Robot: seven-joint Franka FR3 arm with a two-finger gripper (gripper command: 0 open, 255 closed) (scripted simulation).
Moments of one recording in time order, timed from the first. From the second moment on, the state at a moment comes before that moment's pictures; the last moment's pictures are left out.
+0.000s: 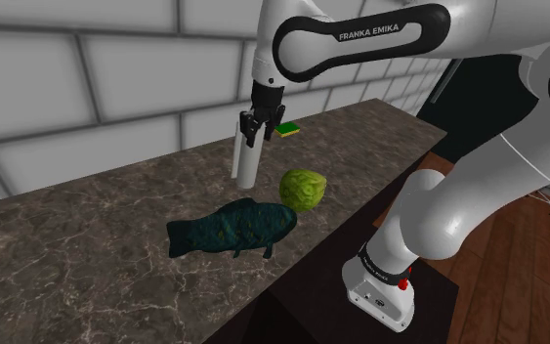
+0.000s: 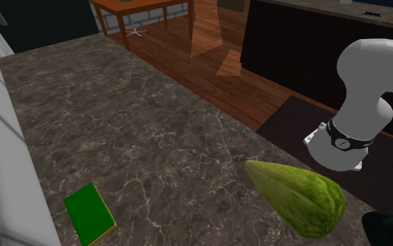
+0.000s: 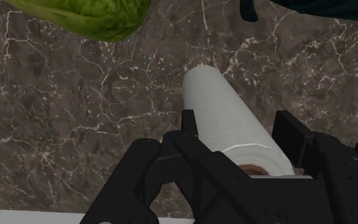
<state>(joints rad) 0.28 -0.33 0.01 -2.32 -0.01 1.98 0.31</state>
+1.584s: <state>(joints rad) 0.28 -0.28 0.01 -2.40 -0.01 2.11 0.31</state>
